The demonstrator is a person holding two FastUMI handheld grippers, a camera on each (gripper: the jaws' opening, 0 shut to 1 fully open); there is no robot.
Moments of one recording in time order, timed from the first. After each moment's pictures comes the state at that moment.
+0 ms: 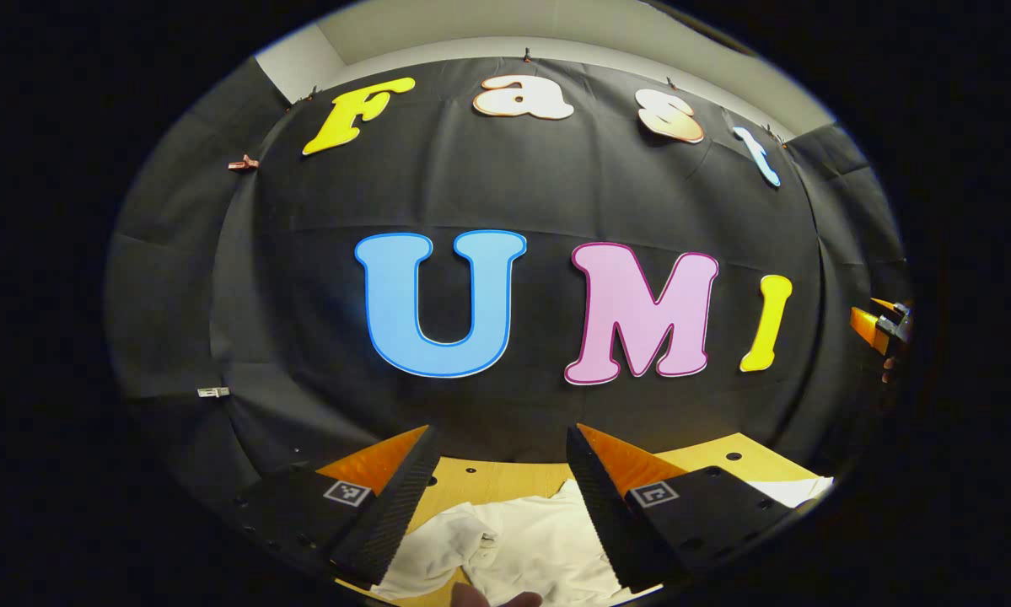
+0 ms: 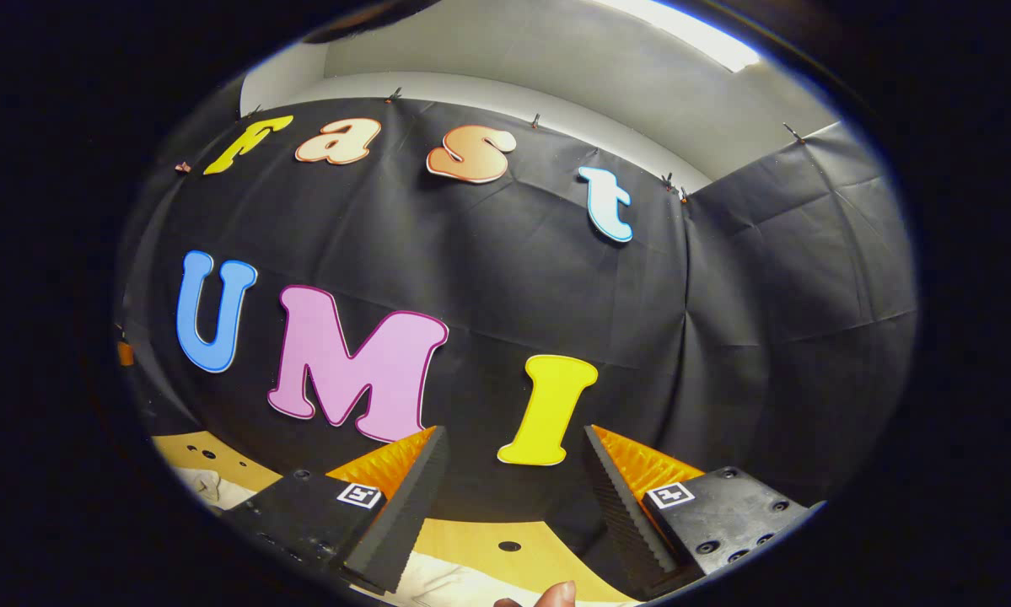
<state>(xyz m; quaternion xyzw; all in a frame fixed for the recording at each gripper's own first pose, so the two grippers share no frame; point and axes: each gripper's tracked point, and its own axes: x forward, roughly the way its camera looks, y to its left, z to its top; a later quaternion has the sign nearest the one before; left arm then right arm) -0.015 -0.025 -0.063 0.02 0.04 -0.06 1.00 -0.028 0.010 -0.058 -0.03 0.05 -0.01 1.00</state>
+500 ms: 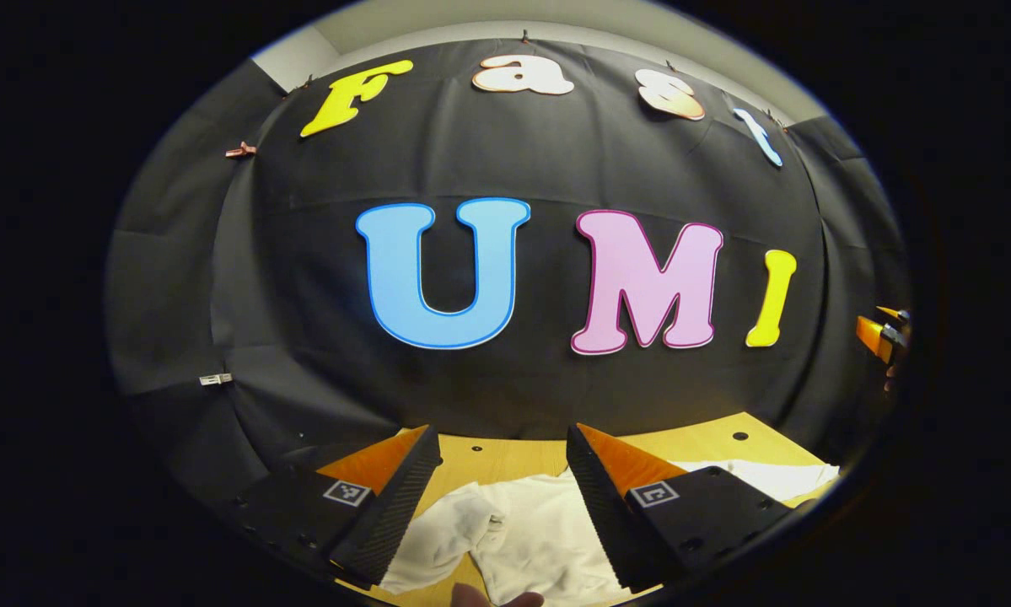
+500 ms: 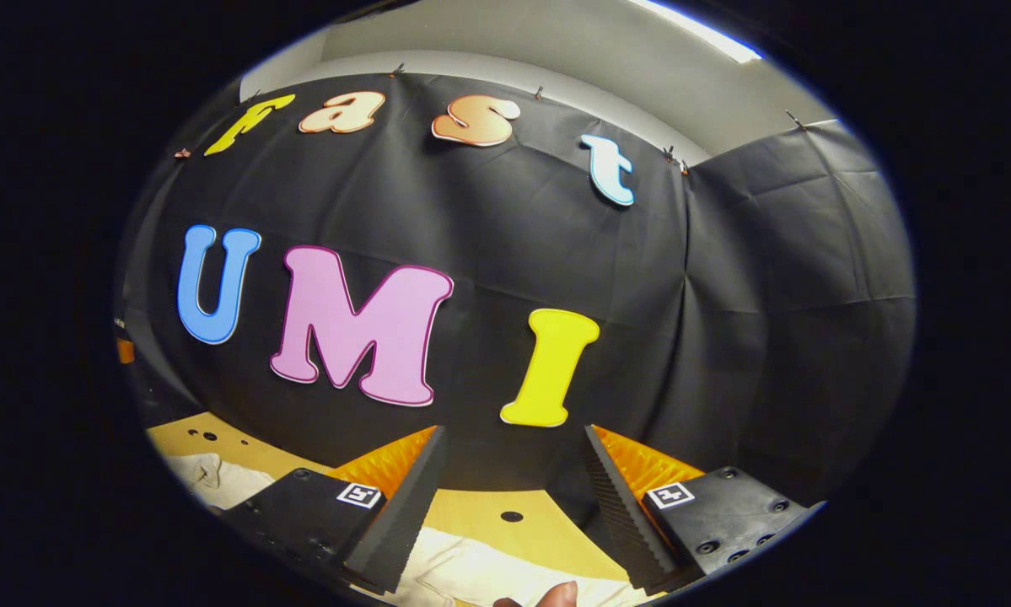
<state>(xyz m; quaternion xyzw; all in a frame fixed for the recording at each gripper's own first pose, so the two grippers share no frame) -0.017 -0.018 -0.098 0.03 0.09 -0.05 0.99 -0.057 0.012 -0.111 -0.02 0.12 -0.01 0.99</state>
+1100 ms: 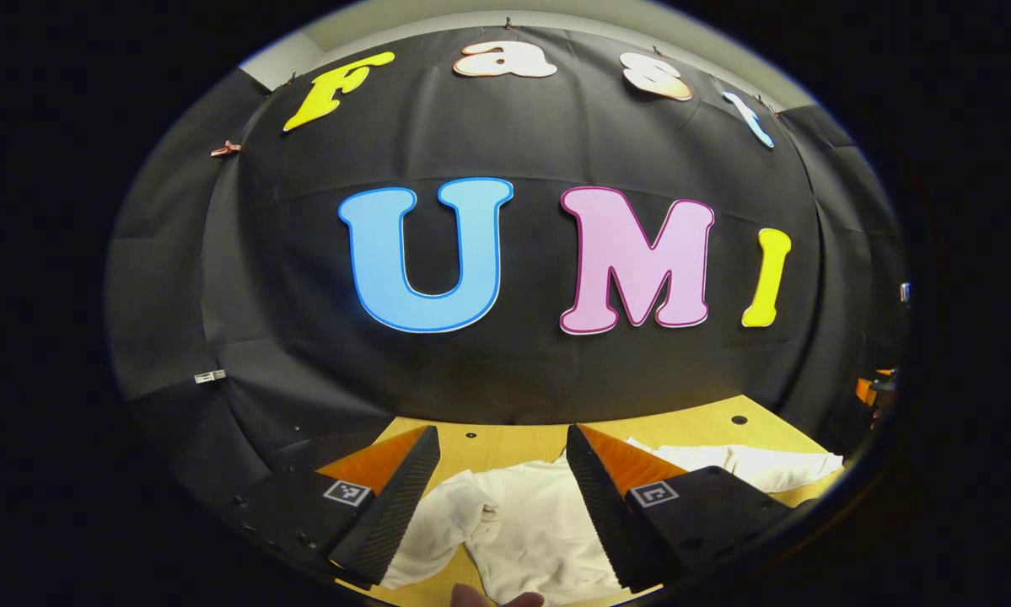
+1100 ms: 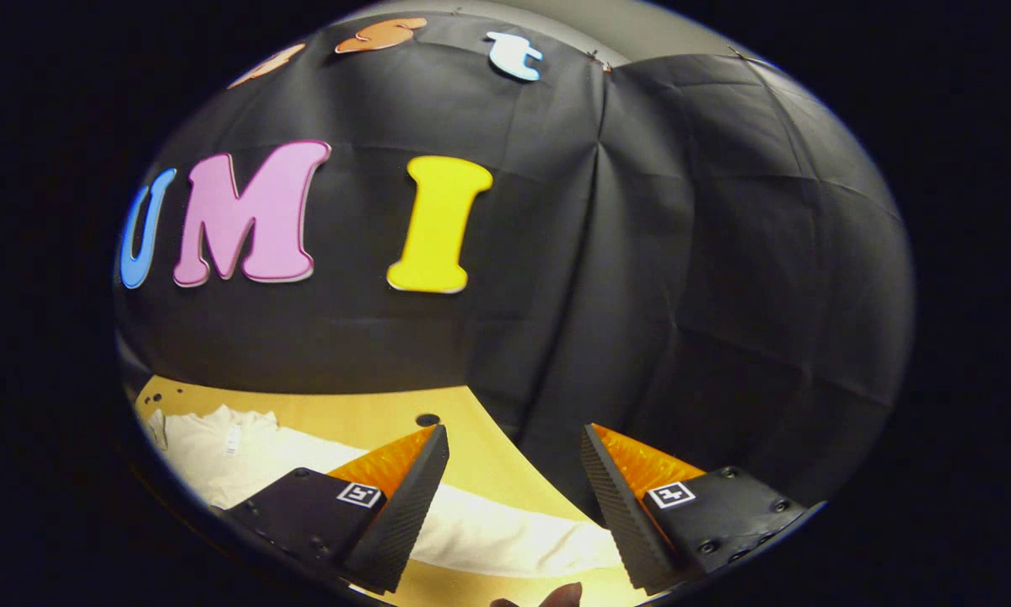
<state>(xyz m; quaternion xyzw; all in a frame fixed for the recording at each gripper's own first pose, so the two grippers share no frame) -0.015 -0.035 -0.115 0.05 0.11 -0.06 0.99 -0.122 -0.138 -0.290 0.00 0.30 -0.14 0.94</state>
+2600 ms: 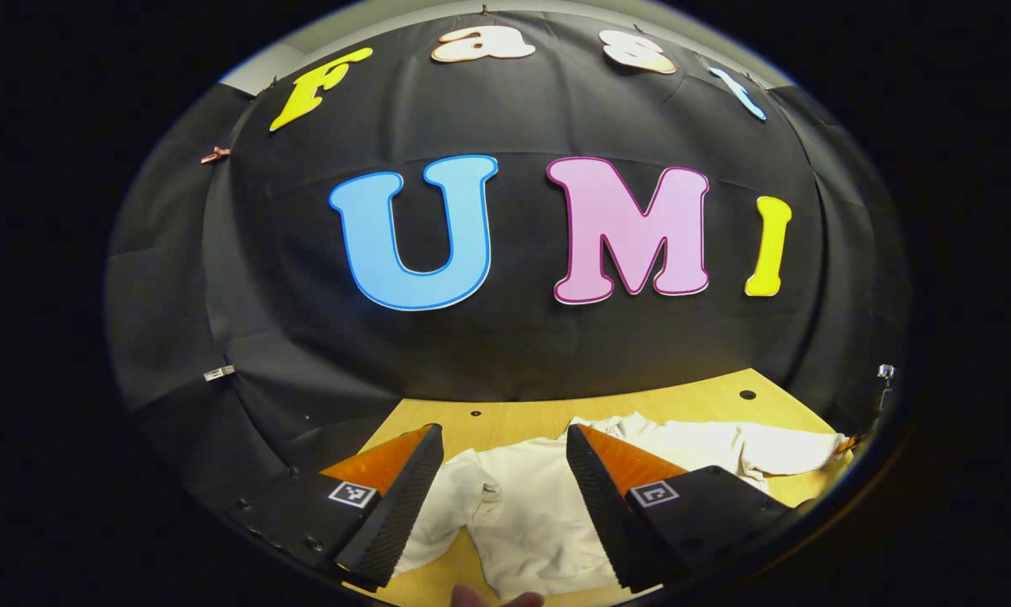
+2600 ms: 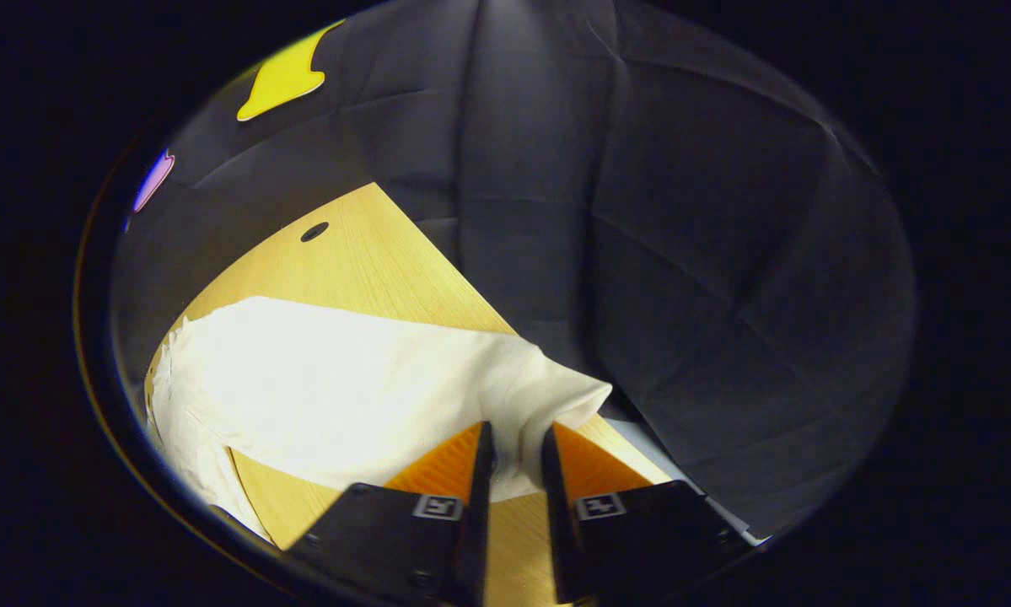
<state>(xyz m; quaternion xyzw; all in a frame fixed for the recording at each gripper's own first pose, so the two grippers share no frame) -0.027 -0.046 -0.136 0.07 0.15 -0.04 0.99 -0.265 -0.224 -0.488 0.13 0.58 -0.18 0.78</state>
